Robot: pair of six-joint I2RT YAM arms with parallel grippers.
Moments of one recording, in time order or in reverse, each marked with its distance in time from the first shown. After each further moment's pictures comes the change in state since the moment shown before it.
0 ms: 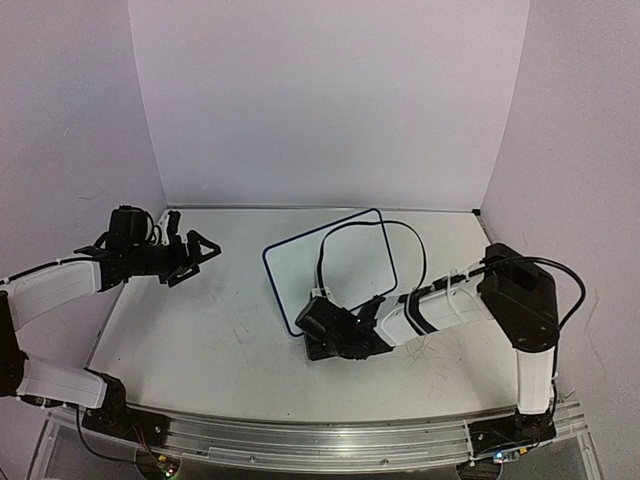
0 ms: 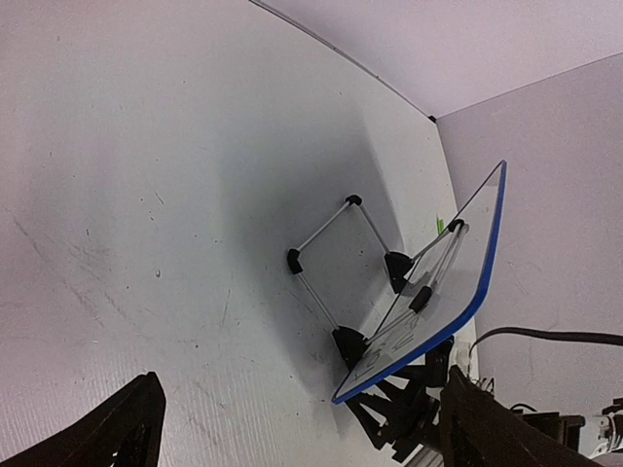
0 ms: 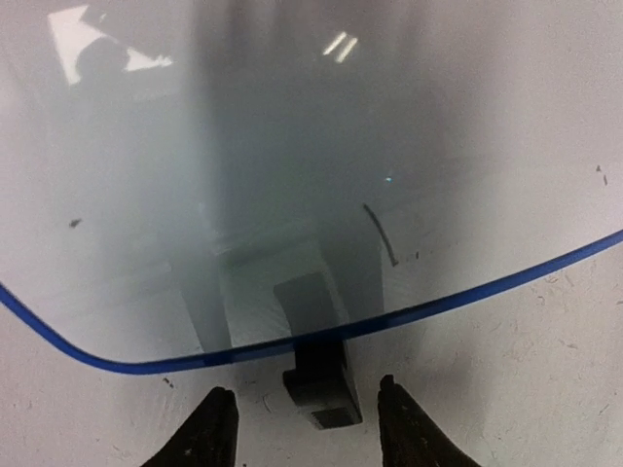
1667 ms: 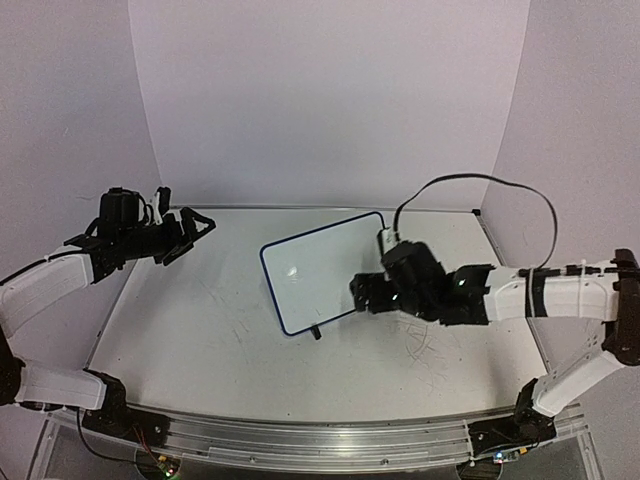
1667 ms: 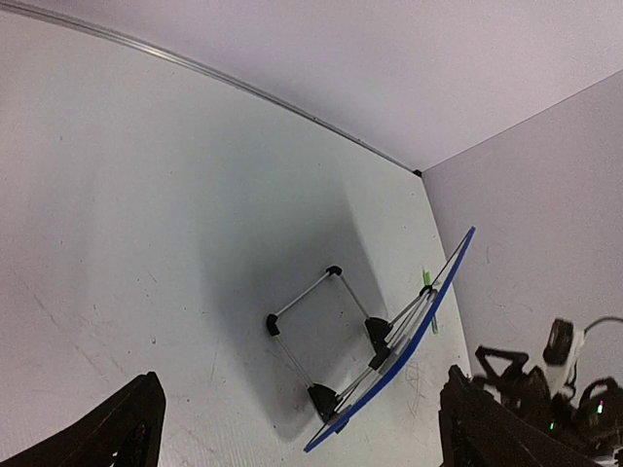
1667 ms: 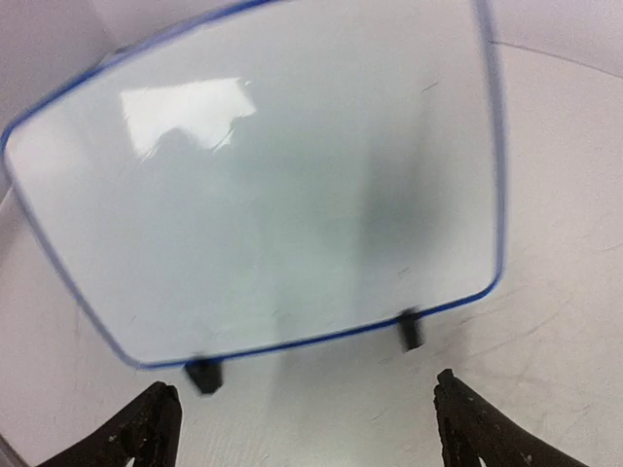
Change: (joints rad) left arm -0.013 -0.048 0.087 0.000 -0.101 -0.021; right arm -0.125 -0.562 -0.290 0.027 0.047 -0.156
